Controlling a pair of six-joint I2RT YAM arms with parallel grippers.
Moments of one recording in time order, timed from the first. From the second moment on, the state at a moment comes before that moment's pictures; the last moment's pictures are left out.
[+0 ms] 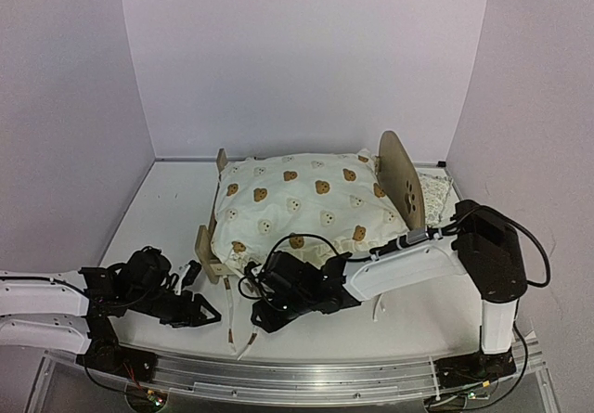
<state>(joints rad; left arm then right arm) -0.89 0.88 0.25 -0.20 0.32 -0.85 1.27 2.01 1.26 -0.18 -0.02 0.56</state>
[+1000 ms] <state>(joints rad) -1.19 1.39 0.55 -0.21 0.07 -0.97 1.34 1.99 1.12 -0.04 0.00 0.58</state>
